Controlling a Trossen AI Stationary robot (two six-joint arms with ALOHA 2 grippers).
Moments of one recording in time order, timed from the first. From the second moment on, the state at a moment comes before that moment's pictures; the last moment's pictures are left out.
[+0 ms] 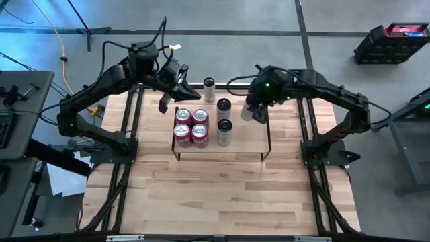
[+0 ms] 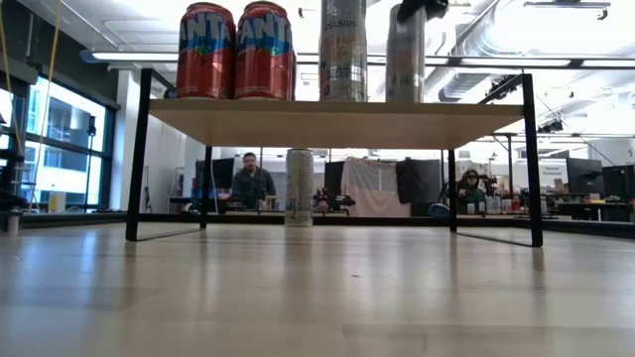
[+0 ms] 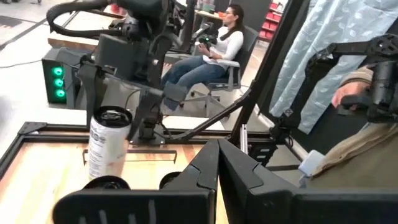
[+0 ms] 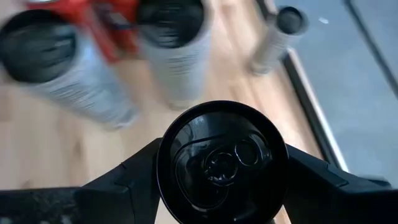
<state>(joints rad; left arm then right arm) 0.43 1.31 1.60 -0.52 0.72 -0.07 -0.23 1.48 1.80 -1.25 0.09 0.02</state>
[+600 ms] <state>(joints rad) 0.38 1.31 1.60 -0.49 0.72 -0.10 -0.34 1.44 1.66 -1.20 -0.21 -0.31</state>
